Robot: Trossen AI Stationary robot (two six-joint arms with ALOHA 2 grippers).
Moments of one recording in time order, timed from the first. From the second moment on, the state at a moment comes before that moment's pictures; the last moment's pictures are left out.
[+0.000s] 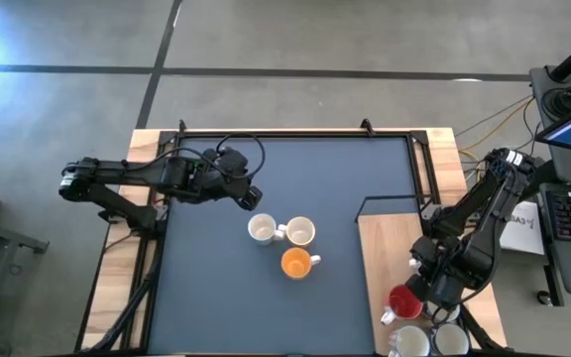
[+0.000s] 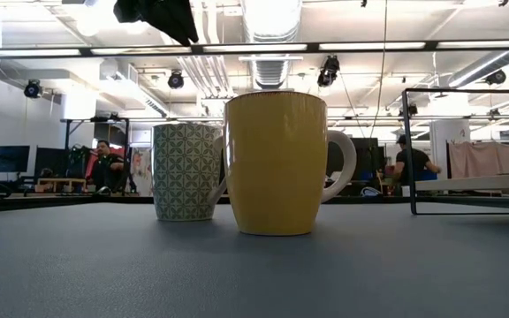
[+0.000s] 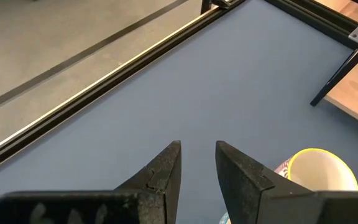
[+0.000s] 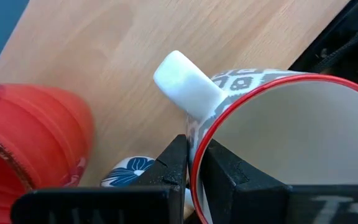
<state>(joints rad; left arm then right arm) -0.08 1.38 1.44 -1.00 -0.64 -0.72 1.01 1.24 1.03 -1.35 -0.01 1.86</state>
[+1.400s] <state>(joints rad) -0.08 1.38 1.44 -0.99 -0.57 -0.73 1.01 1.24 1.18 -1.39 -0.01 1.75</state>
